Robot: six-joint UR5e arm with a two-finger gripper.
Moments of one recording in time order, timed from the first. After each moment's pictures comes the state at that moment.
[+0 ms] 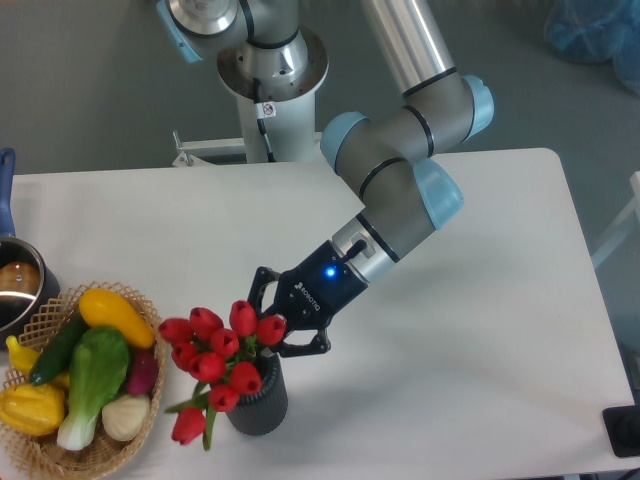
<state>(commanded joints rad) 2.54 -2.00 -1.69 -0.88 0.41 1.20</state>
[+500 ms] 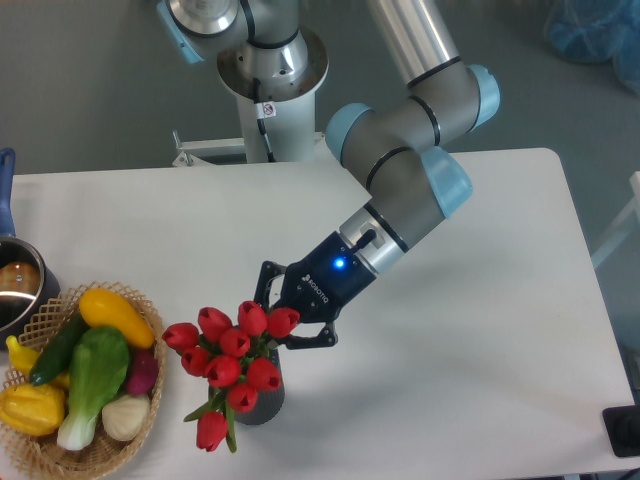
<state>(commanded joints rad) 2.57 -1.97 -1.67 -0.88 0.37 1.12</state>
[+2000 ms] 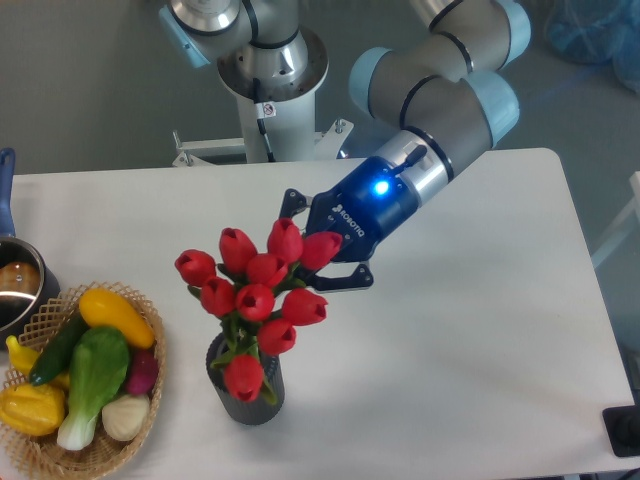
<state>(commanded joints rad) 2.65 -1.87 -1.62 -0.88 0.18 1.01</state>
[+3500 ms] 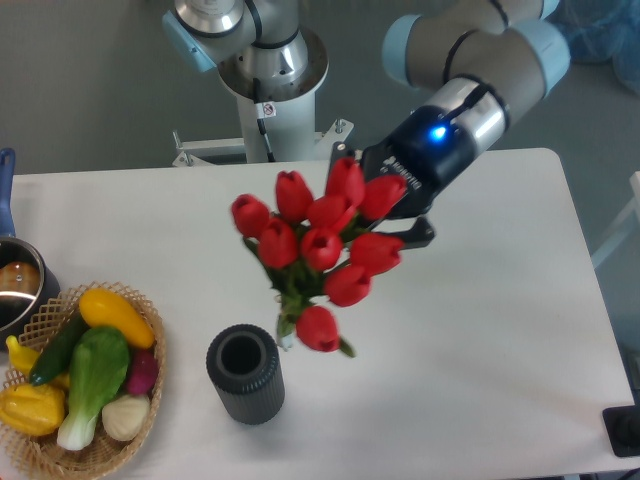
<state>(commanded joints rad) 2.76 -1.84 -1.53 -0.88 0.12 1.00</state>
